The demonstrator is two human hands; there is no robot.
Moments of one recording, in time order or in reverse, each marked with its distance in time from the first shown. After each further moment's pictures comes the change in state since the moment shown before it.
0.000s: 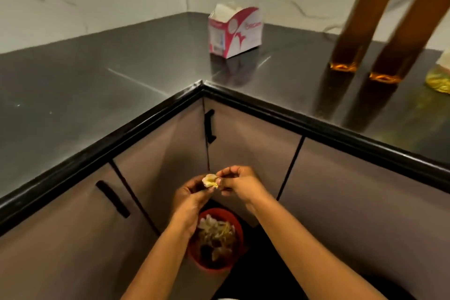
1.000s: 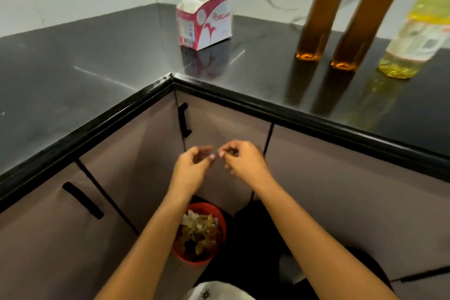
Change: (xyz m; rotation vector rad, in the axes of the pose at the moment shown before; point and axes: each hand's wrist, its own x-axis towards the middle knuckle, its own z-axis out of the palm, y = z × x) left_hand 0.018 0.017 0.043 0.522 -0.143 0.200; right_hand -0.027 -0.022 -0.042 -0.486 0.281 -0.243
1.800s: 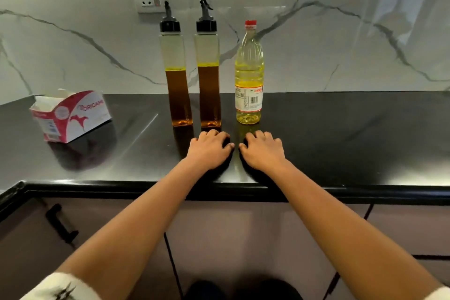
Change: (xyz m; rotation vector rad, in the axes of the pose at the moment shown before) left_hand 0.054 0.203 0.261 1.093 -0.399 0.716; right_hand -0.016 0.058 -0.289 -0.828 0.451 0.265
